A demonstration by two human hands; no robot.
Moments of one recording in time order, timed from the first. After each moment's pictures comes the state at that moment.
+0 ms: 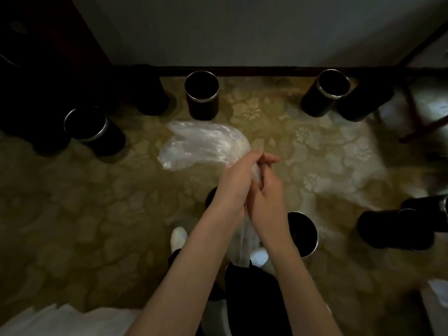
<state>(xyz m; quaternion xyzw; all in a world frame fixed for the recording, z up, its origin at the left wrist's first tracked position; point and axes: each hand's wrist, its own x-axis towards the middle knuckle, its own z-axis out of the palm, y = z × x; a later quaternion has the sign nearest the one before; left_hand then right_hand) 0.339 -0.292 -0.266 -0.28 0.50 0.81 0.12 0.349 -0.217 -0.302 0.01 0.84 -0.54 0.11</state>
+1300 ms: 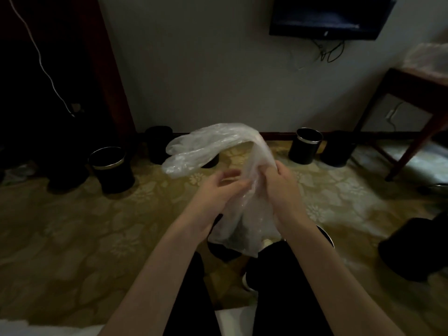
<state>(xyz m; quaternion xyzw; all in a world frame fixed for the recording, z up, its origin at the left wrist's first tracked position) 0.670 -0.253 -0.449 -0.09 0.65 0.75 0.02 0.618 -0.120 -0.448 -0.04 0.70 -0.71 0.03</state>
